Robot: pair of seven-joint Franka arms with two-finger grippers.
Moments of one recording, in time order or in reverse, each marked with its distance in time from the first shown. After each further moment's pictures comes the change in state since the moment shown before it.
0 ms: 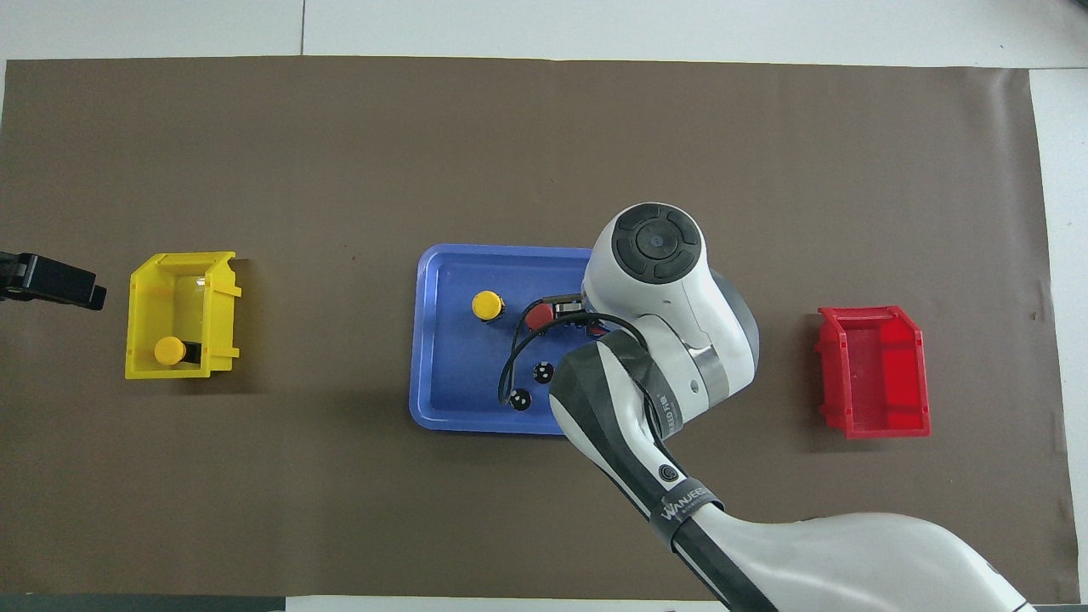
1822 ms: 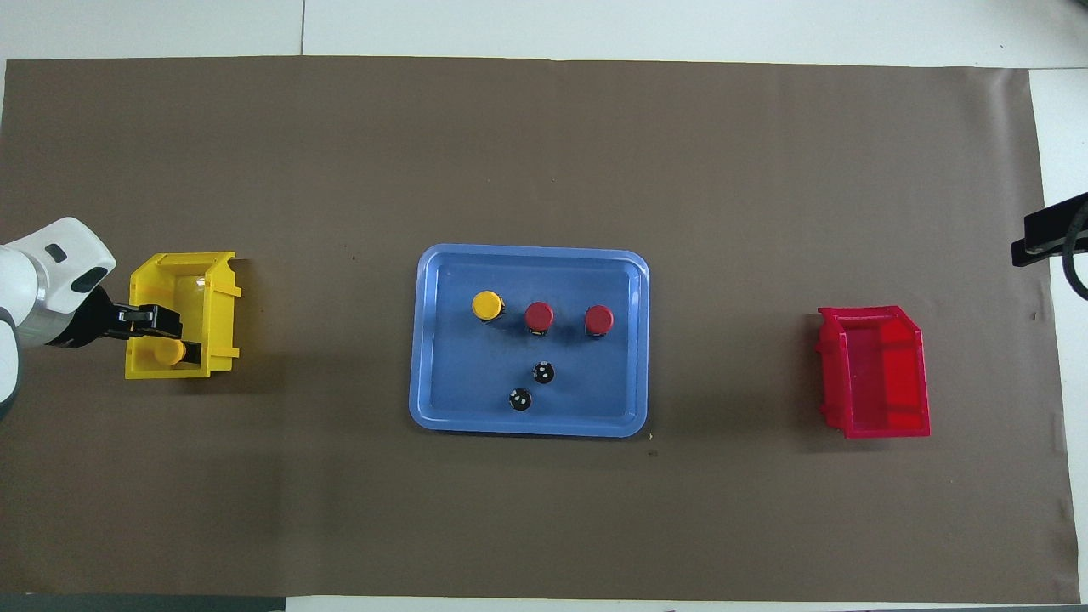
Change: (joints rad) left arm 0.100 0.003 -0.001 -0.556 0.000 0.576 -0.024; right arm -0.577 -0.261 -0.027 0.424 -0.067 -0.750 -0.404
